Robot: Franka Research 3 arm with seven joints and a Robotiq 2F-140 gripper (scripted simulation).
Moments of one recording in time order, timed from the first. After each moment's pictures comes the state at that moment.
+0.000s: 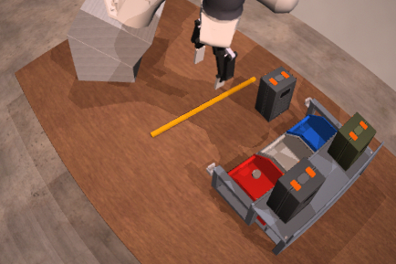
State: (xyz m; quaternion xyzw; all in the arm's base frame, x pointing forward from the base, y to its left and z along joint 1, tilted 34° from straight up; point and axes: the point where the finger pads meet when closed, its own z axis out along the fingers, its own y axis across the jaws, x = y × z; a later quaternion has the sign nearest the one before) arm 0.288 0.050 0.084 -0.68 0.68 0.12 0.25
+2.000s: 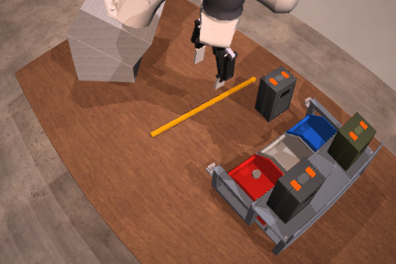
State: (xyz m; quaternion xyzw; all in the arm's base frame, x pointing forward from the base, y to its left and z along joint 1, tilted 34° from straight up) arm 0.288 0.050 0.084 -0.68 0.68 0.12 0.25
